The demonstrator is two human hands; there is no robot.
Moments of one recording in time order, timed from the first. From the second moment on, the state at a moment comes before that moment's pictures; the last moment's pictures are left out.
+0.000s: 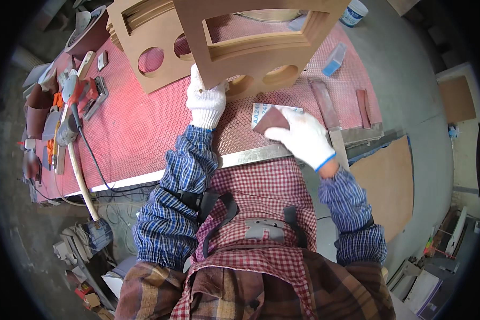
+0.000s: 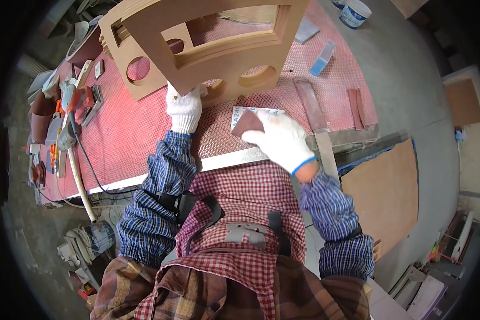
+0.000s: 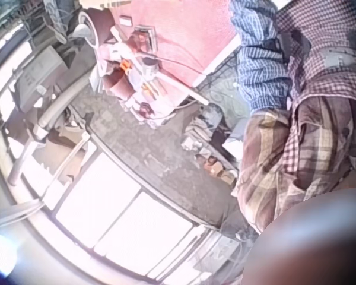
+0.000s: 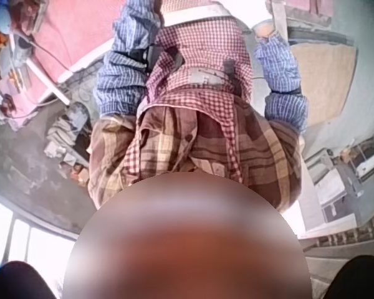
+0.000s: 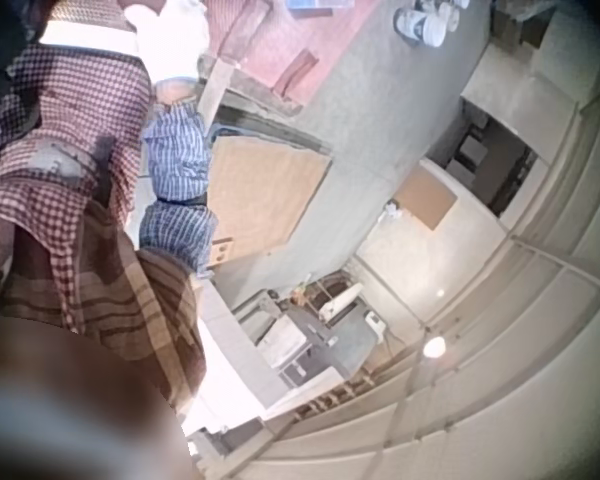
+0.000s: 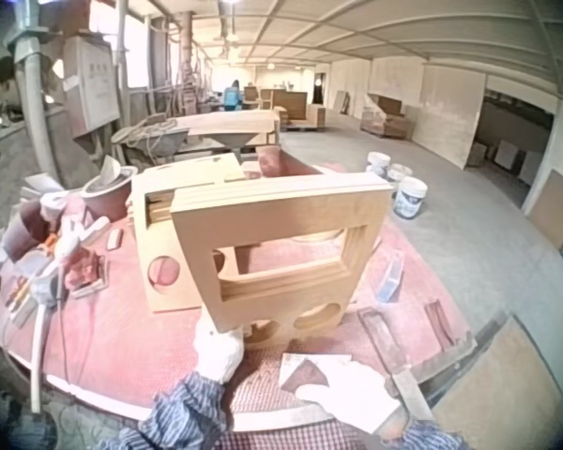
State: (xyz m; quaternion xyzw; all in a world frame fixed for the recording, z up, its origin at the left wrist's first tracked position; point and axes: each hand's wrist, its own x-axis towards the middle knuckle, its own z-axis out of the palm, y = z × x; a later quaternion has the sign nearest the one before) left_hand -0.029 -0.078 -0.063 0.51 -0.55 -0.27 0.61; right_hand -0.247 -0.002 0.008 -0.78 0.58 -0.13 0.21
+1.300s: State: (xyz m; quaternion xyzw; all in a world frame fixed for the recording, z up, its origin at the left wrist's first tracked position) left_hand -0.028 -0.078 -0.062 0.49 -0.55 -0.28 0.62; right_hand -0.293 0.010 0.014 -0.89 0.45 -0.02 0.10
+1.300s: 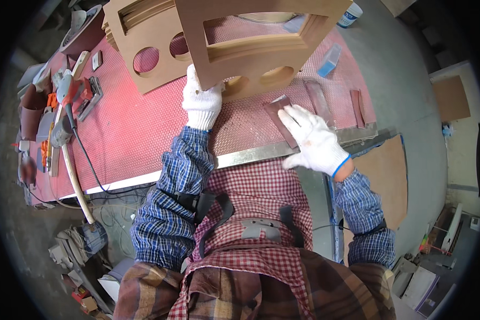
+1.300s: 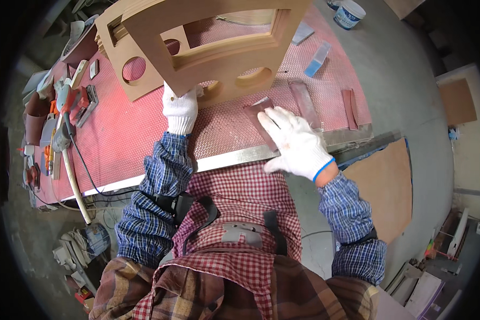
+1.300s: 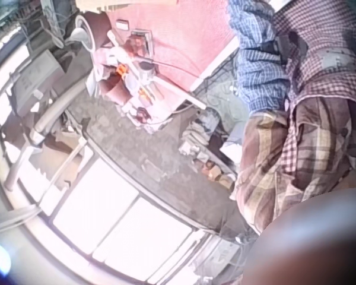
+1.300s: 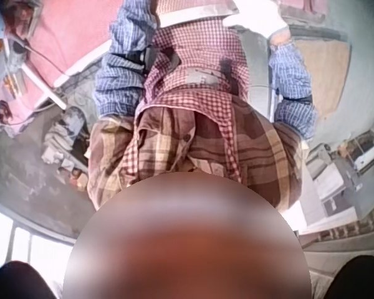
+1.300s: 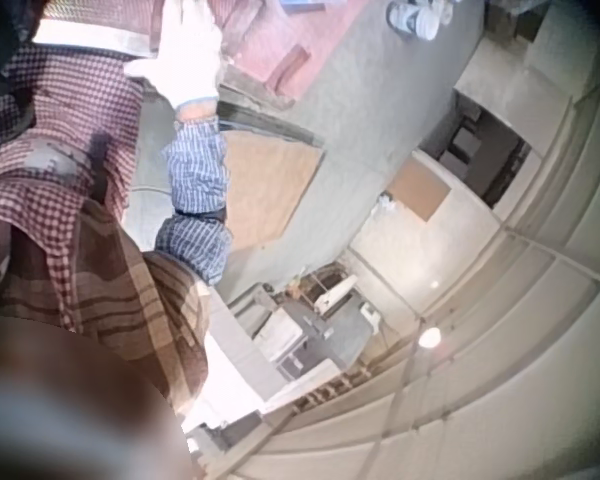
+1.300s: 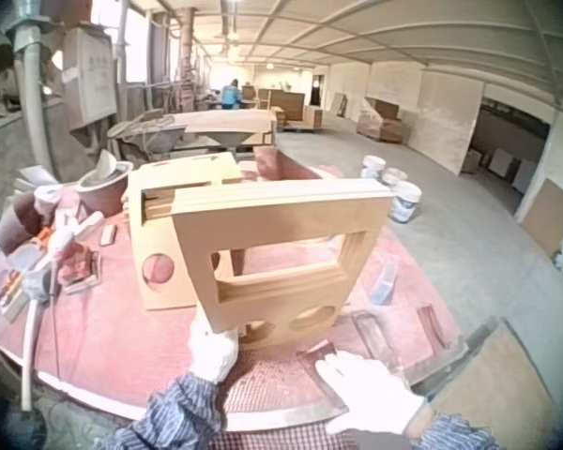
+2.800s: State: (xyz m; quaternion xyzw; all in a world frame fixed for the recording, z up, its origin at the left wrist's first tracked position) left_hand -0.032 -0.076 -0.059 0.47 -0.54 -0.30 0.63; right_hand -0.230 -0.050 -0.015 -0.83 0.45 -0.27 -0.18
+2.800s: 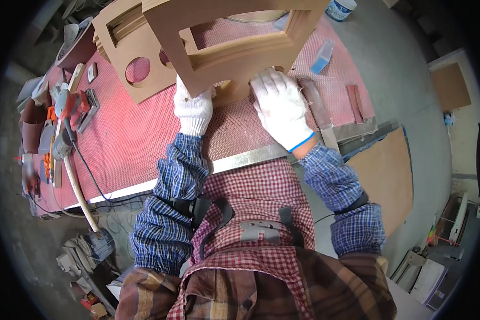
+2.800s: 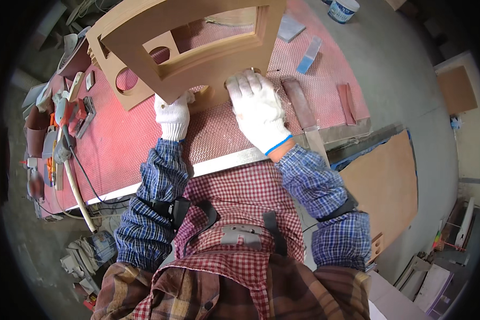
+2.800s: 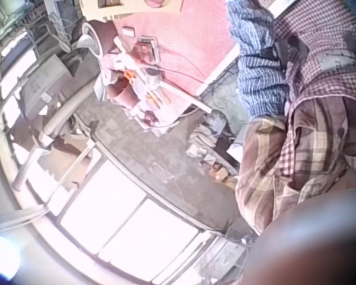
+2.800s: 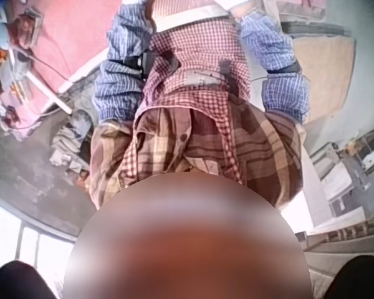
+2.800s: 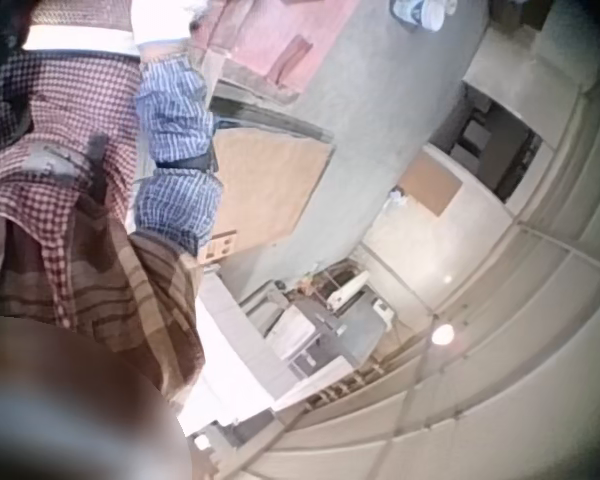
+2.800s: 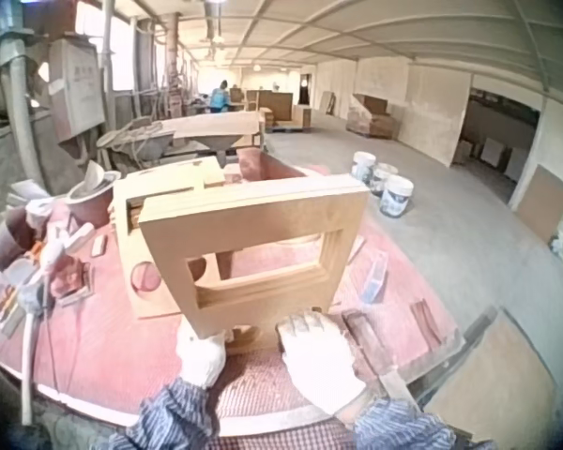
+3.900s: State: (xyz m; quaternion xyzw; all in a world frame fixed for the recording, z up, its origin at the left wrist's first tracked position) left_hand -0.028 -0.079 -0.065 0.47 -0.56 -0.28 0.61; right_hand -0.242 -0.065 -0.009 -0.88 0.38 -0.18 -0.21
